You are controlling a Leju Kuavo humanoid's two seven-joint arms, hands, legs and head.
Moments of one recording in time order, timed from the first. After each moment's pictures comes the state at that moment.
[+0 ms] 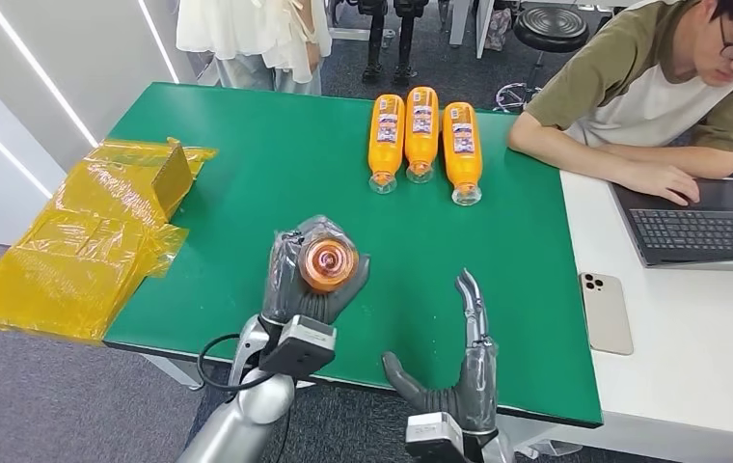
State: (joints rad) left arm -0.25 -0.20 -0.45 -1.26 -0.65 0.44 -0.48; right arm 0.03 0.06 0.42 -1.52 0.70 -0.68 -0.60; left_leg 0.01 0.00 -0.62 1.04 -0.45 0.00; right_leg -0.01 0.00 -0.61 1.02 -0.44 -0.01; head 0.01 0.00
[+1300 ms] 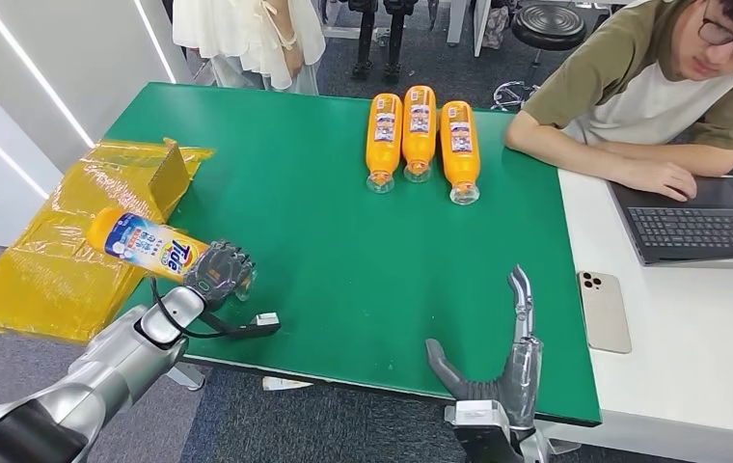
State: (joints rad) left arm -0.67 0.27 -0.73 -0.33 -1.54 0.51 -0.08; right arm 0.05 0.02 0.31 -1.56 0.62 -0.68 -0.64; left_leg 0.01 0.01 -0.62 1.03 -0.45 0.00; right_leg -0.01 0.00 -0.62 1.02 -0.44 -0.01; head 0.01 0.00
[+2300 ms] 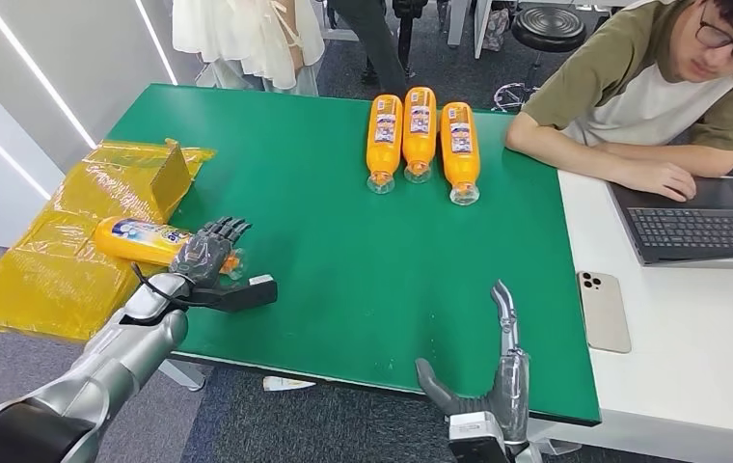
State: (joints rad) left arm -0.67 0.20 -0.42 -0.32 -1.06 0.34 -0.34; right arm 0.07 -0.04 0.40 -1.58 0.56 -0.68 -0.59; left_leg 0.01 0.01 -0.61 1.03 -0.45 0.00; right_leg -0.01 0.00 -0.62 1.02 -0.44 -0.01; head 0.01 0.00
